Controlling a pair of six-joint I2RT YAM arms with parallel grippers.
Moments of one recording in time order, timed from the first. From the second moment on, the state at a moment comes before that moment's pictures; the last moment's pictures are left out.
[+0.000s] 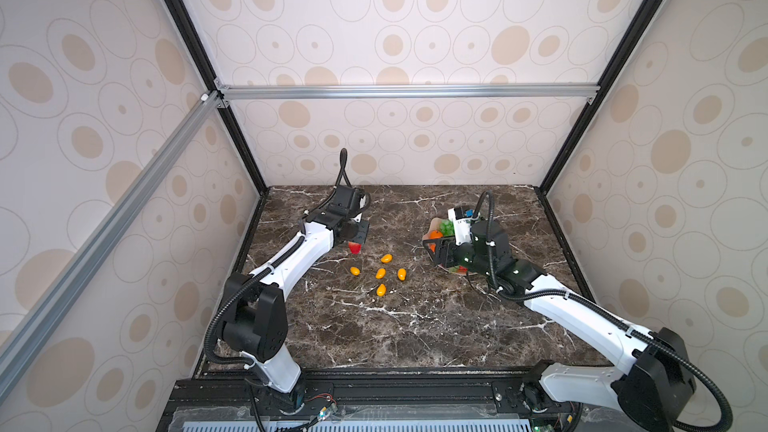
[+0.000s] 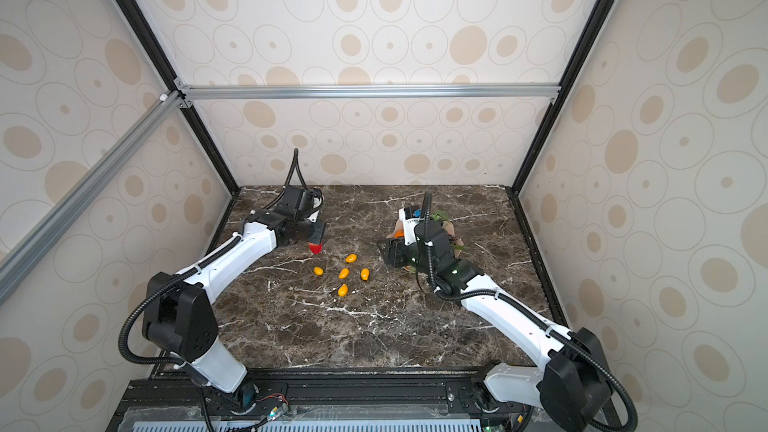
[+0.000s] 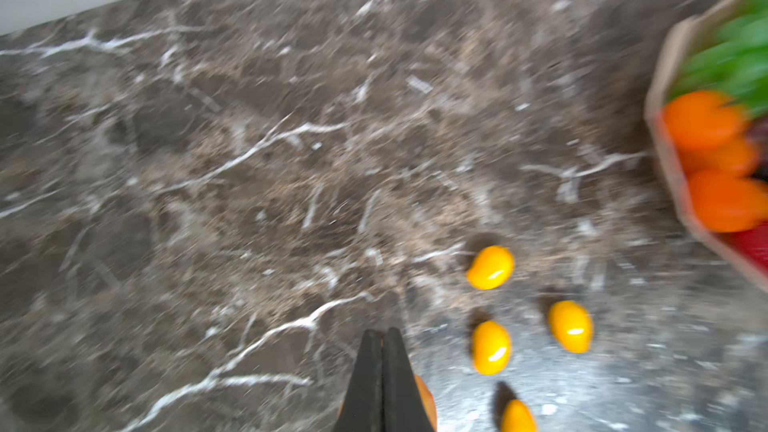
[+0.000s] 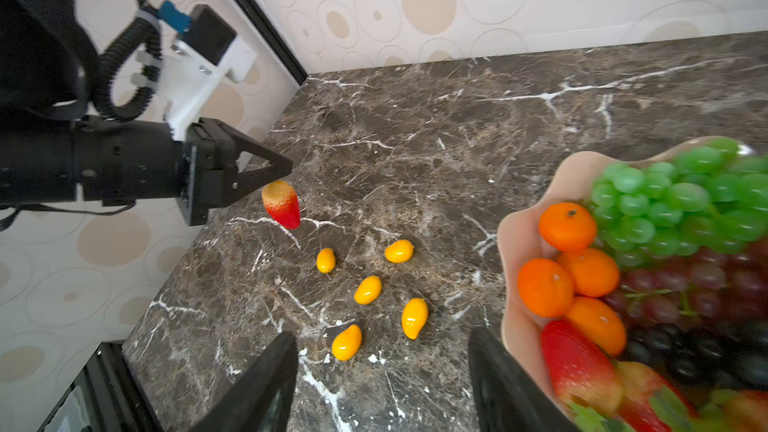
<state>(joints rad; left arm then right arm) -0.38 1.65 1.38 -0.62 -0.05 -0.09 0.58 1.22 0.91 -0.13 -0.09 0.43</state>
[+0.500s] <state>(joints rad) -0.60 1.77 1.44 -0.29 0.31 -0.30 0.35 1.04 0.83 -0.32 0.00 0.45</state>
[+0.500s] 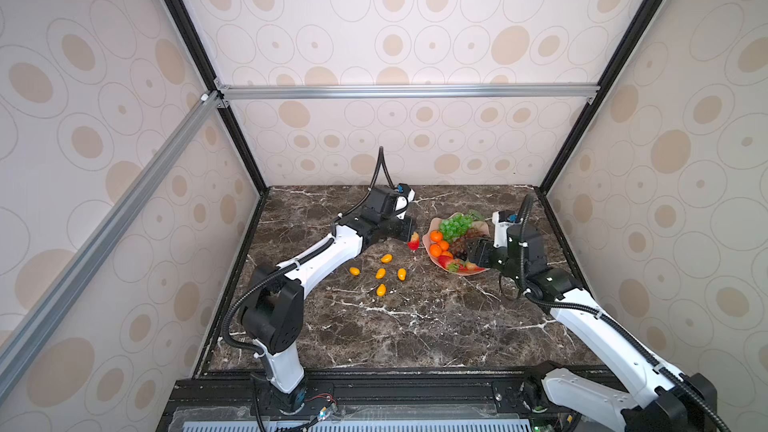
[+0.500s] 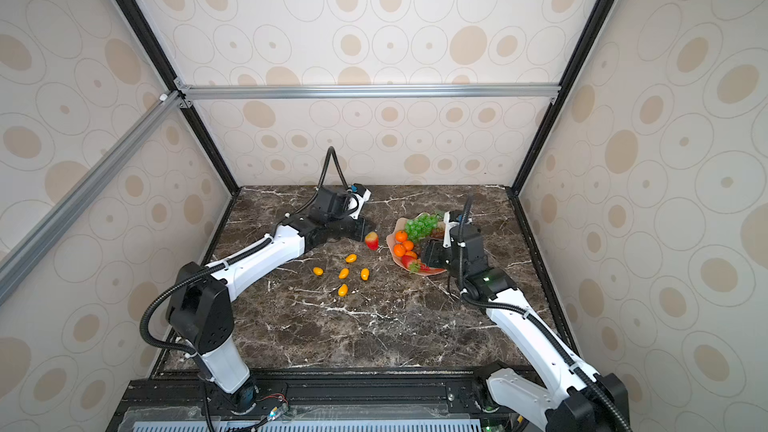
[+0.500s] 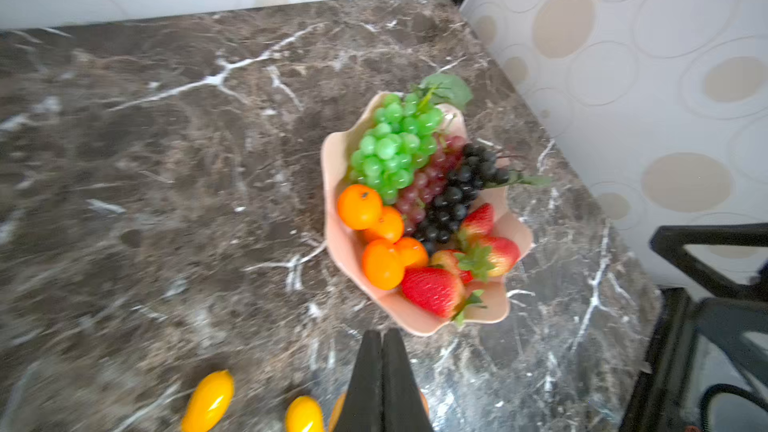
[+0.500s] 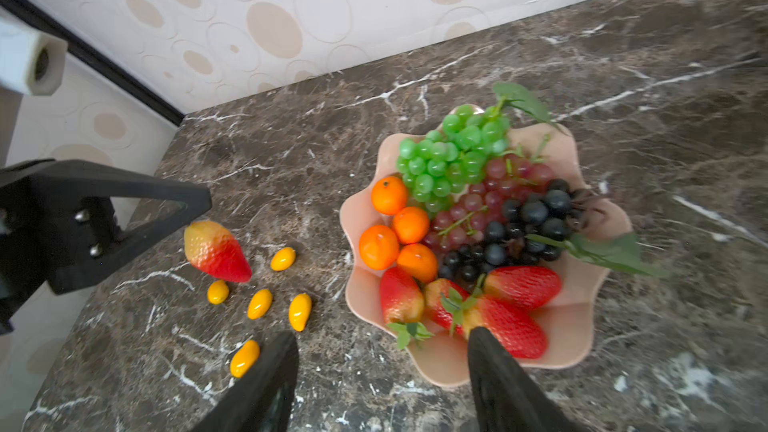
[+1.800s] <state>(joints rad) -0.80 2.24 1.76 -0.01 0.39 -0.53 0.11 0.99 0.82 -0.54 -0.04 0.45</state>
